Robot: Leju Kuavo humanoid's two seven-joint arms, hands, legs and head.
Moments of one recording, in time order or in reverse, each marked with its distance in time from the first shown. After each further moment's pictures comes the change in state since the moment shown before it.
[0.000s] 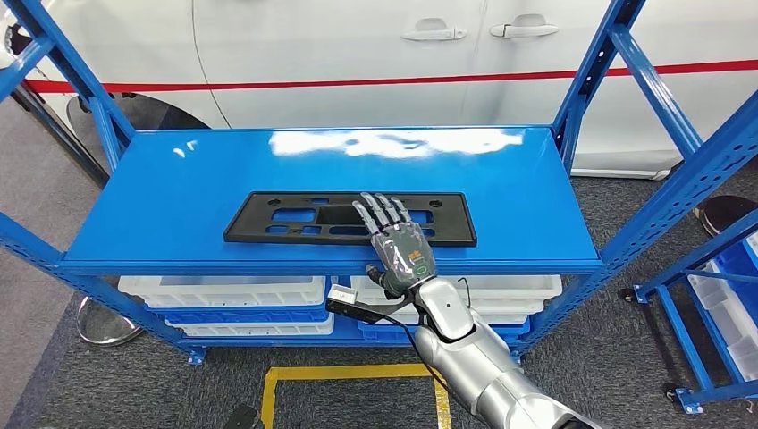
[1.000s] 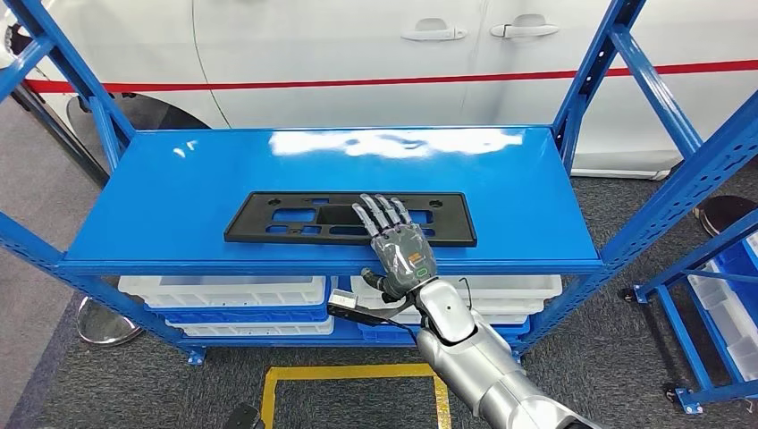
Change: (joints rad) left arm -0.002 0.001 0.000 0.000 -0.007 -0.005 -0.002; right arm 0.010 -0.011 0.001 -0.017 0.079 -0.021 0.022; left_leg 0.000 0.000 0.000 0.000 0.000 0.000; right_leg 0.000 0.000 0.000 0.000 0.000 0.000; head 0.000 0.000
